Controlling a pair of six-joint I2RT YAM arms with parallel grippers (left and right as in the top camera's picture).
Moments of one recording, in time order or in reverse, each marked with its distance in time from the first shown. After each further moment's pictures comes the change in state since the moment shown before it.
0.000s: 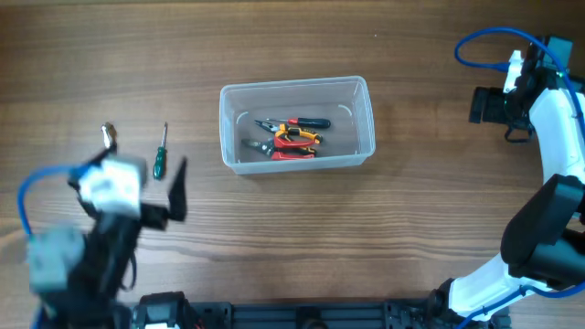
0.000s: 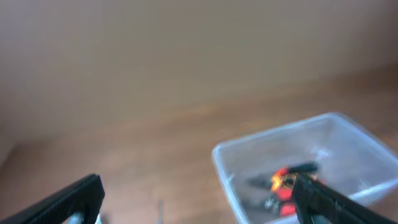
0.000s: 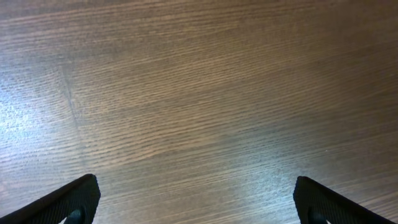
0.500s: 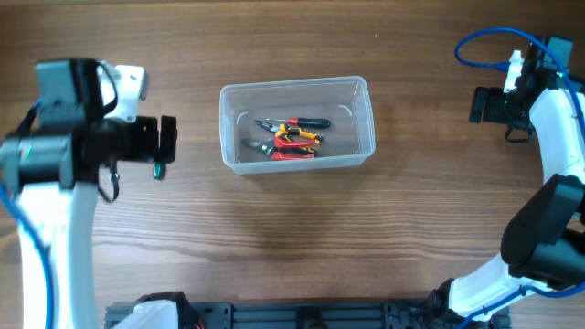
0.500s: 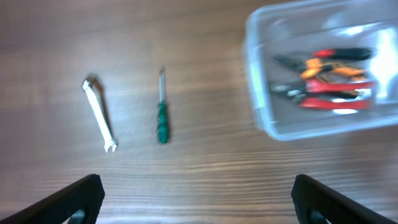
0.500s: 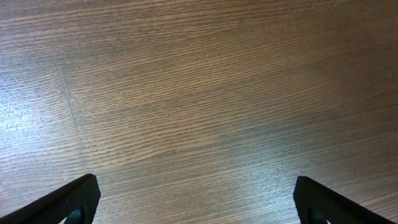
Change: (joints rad) left arm 0.001 0.813 0.599 -0.639 -0.176 -0.031; right arm 0.000 0.000 0.000 0.000 0.000 0.000
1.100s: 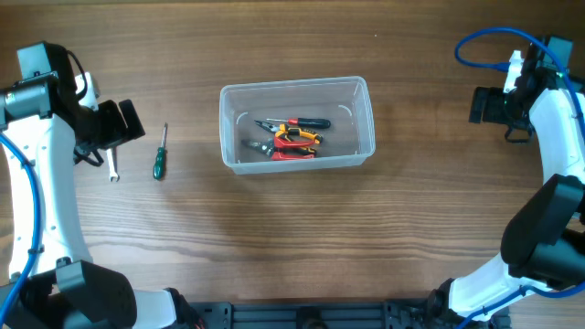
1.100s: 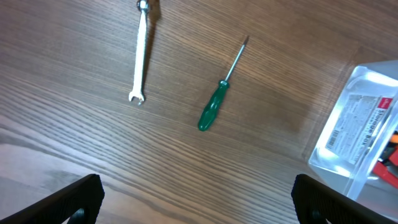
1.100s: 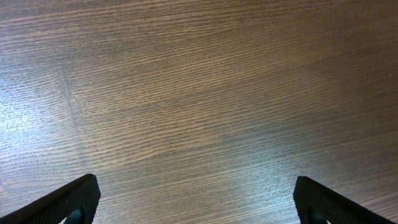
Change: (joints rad) left arm 0.222 0.245 0.000 0.023 -0.023 -0.250; right arm 0.000 0.000 0.000 0.000 0.000 0.000
